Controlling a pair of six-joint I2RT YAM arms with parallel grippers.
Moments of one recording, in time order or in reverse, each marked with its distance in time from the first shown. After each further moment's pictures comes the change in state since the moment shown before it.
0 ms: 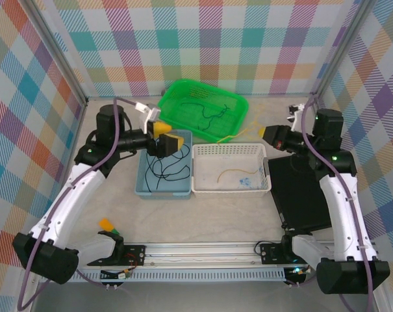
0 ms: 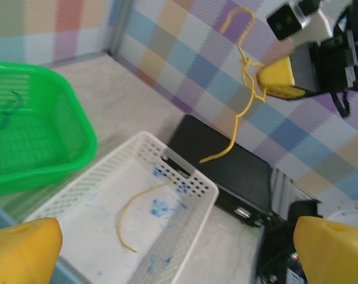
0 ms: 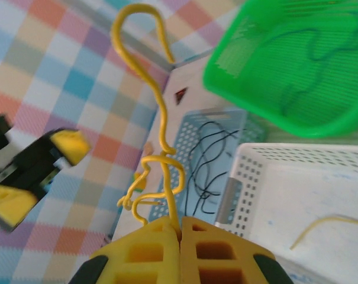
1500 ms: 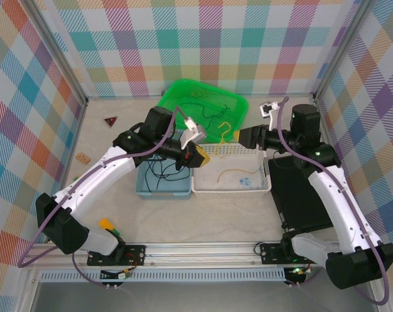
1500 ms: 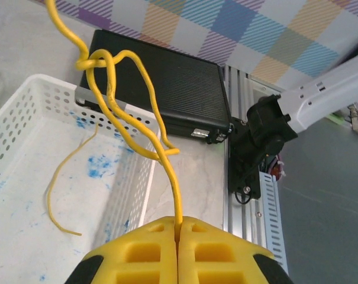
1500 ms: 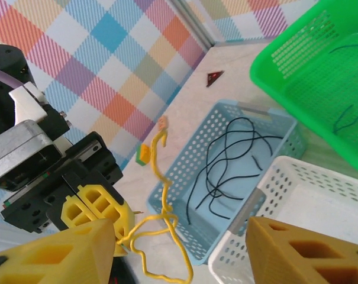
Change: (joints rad) left arm -0.278 0.238 0.172 -0.264 0.006 0.367; right arm 0.226 0.071 0.011 0.113 0.055 -0.103
